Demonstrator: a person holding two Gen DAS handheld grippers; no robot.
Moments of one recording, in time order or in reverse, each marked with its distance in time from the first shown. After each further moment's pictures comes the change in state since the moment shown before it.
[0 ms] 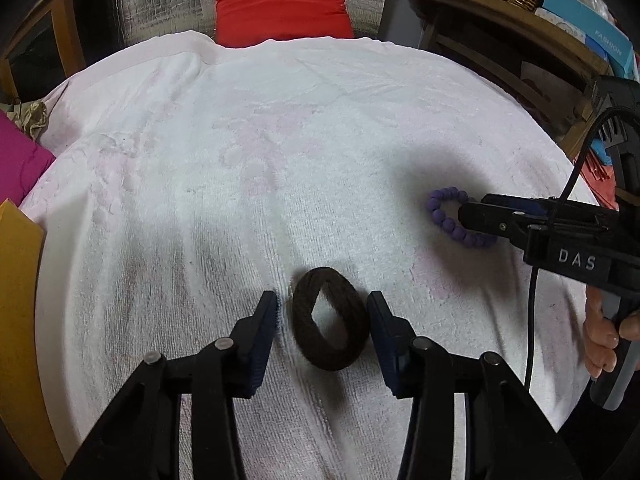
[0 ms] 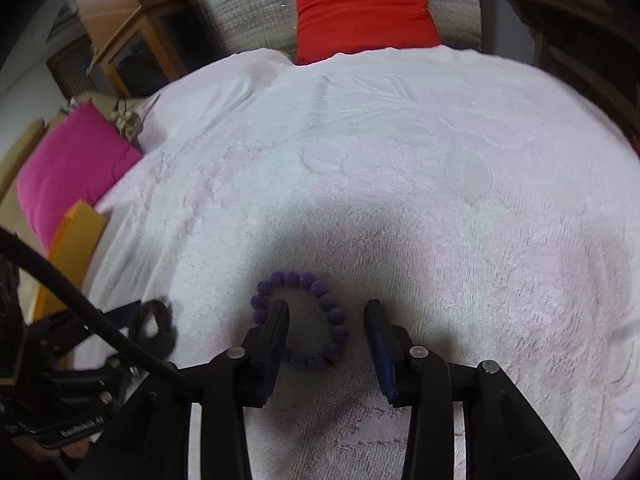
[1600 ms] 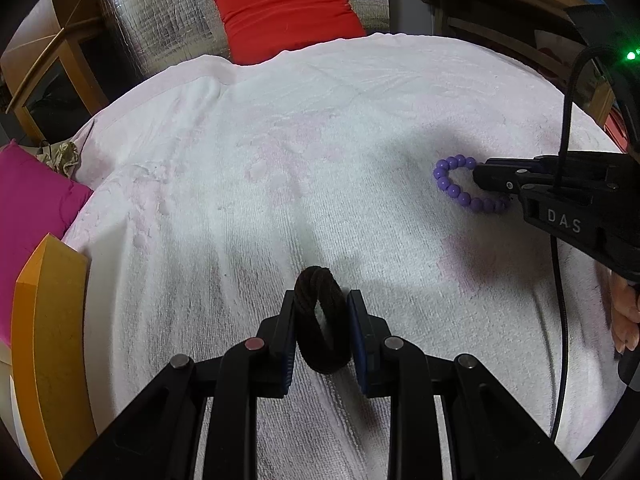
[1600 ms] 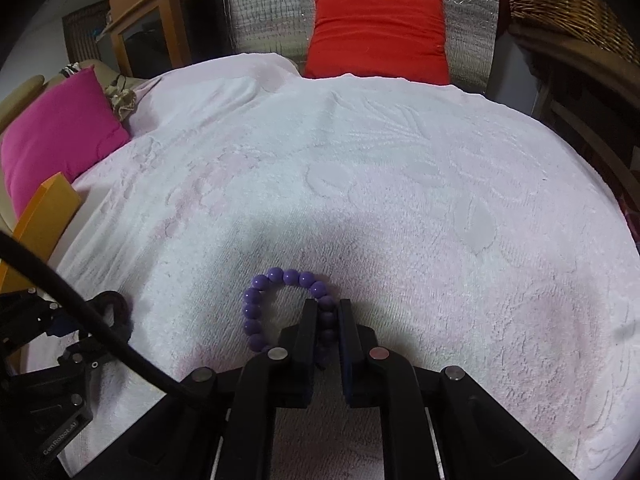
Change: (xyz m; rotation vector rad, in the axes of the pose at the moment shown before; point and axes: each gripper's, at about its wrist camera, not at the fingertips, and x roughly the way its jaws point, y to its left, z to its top) left arm 0.000 -0.016 0.000 0.105 -0.018 0.208; right arm 0.015 0.017 0.009 -0.122 -0.072 -0.115
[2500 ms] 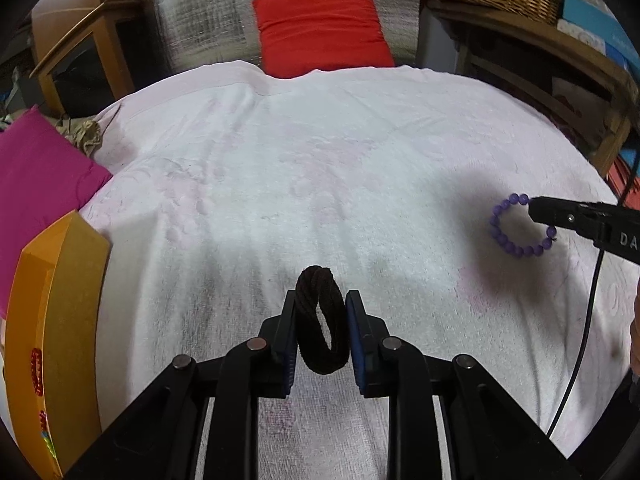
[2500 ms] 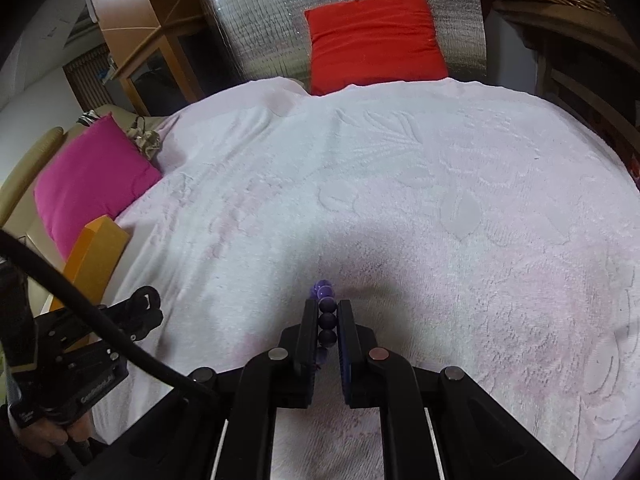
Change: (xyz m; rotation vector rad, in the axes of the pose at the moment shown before) left arm -0.025 0.034 -0.003 -0.135 -0.073 -0.024; right arm -0.046 -0.022 -0.001 0.122 -0.020 0.165
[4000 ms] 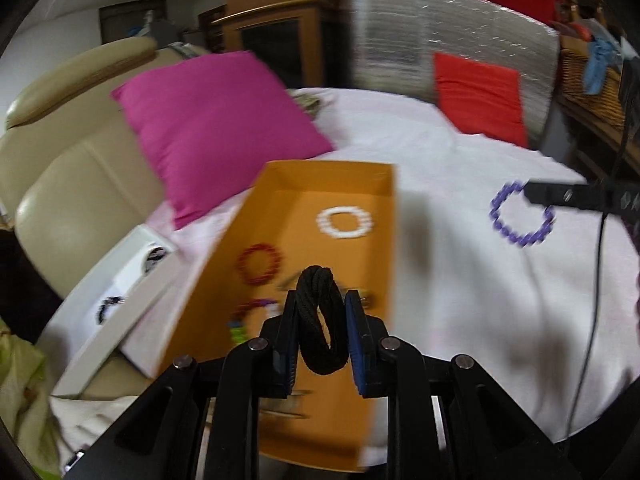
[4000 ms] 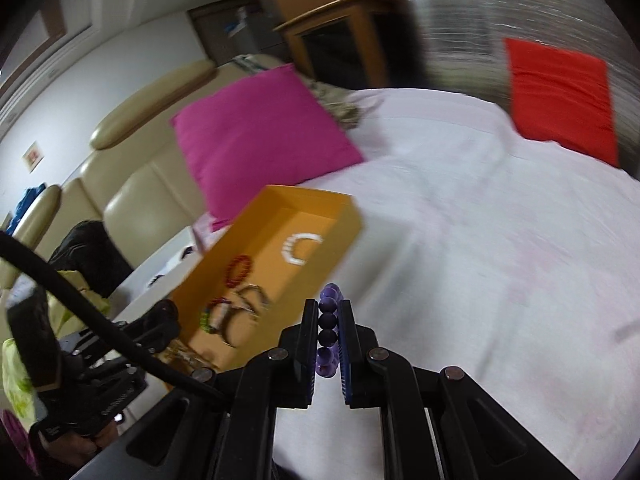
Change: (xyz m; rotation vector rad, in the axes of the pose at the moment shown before) left arm -0.175 0.215 -0.132 -0.342 -0.102 0.296; right arm -0.026 0.282 0.004 -0.318 0.044 0.343
